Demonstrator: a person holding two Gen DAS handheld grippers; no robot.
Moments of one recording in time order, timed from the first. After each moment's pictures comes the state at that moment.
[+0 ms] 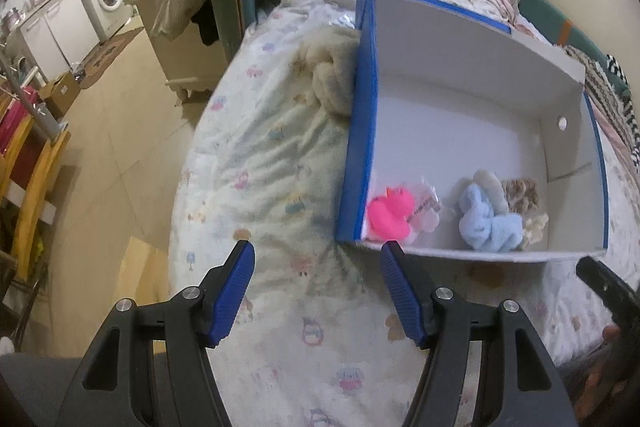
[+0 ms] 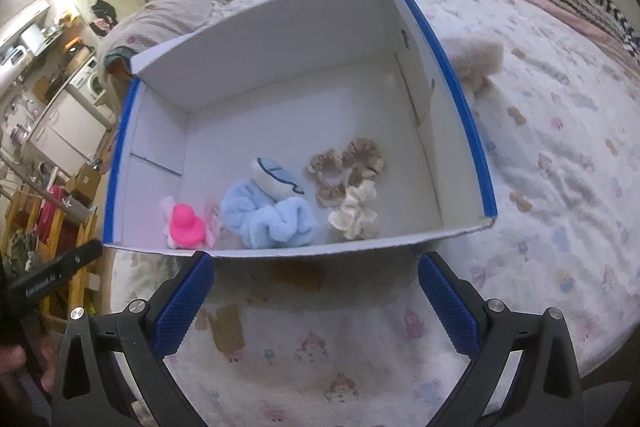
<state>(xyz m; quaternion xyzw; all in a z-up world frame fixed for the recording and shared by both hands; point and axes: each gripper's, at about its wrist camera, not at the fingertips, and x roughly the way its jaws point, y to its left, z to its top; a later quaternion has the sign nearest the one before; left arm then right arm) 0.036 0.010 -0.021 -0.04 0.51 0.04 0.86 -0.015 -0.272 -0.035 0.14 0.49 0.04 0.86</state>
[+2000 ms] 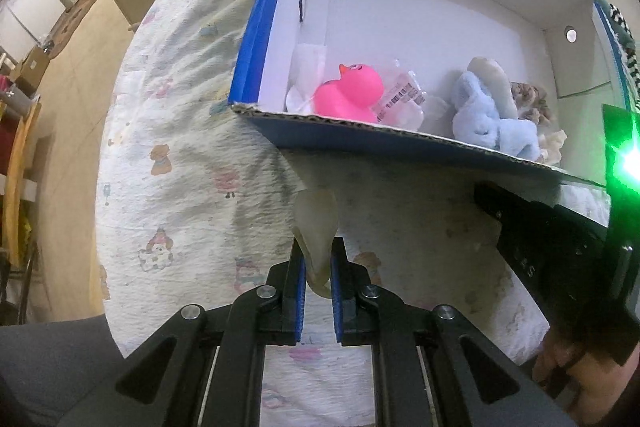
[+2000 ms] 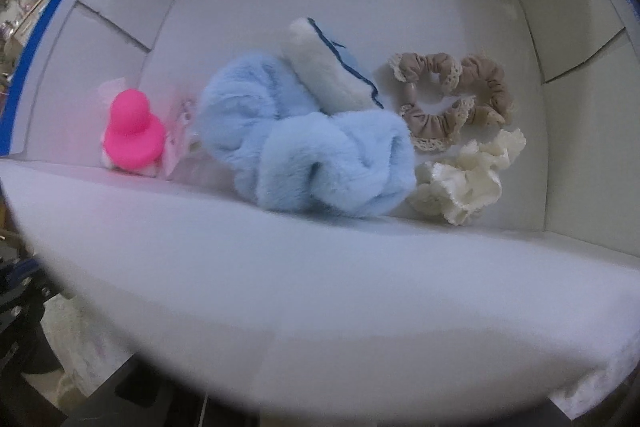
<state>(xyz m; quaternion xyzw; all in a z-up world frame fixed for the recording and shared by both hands) 0.036 -0.046 -0.082 -0.03 0.62 0.00 0.78 0.043 -0.150 -0.151 0.00 0.59 0.08 0.80</state>
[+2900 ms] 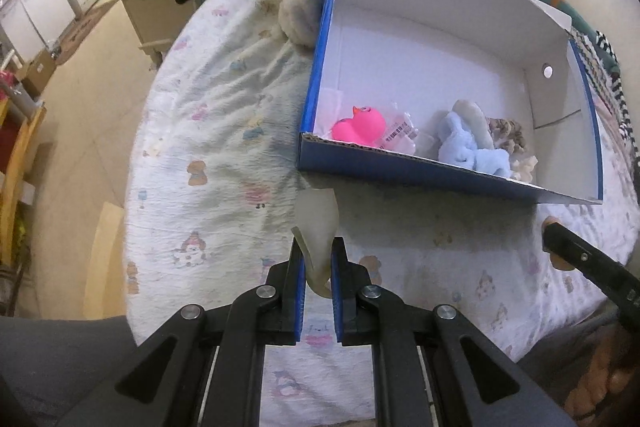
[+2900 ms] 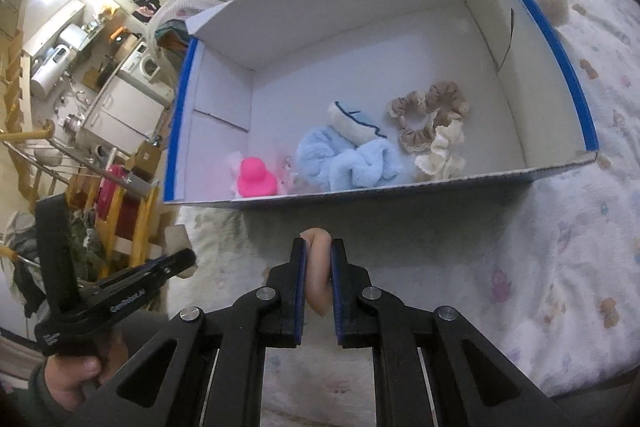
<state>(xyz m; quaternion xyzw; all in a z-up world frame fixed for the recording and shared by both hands) 0.007 -0.015 -0.047 -0.05 0.56 0.00 0.82 -0.022 -0.220 -0.068 0.20 0.52 0.17 0.82</state>
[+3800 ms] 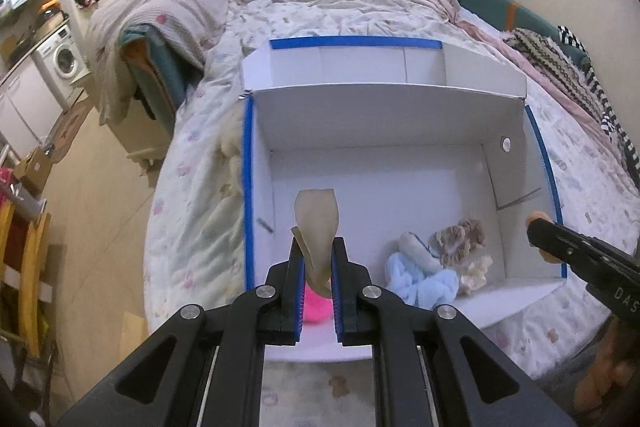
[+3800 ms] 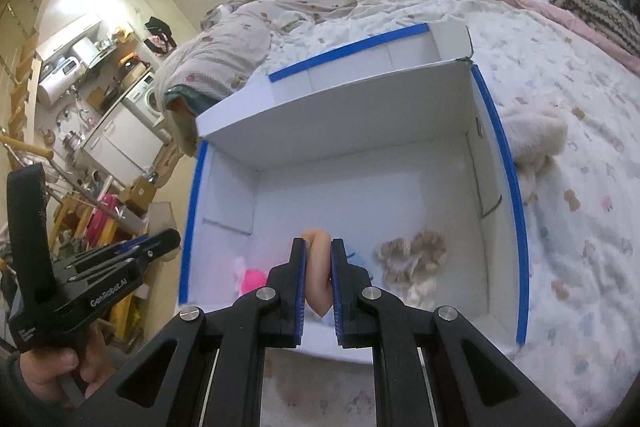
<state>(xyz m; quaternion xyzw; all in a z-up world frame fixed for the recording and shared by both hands) 0.099 -0.067 0.038 0.03 0.47 -0.04 0.88 0.041 -0.260 0.016 0.17 0.43 0.15 0.87</state>
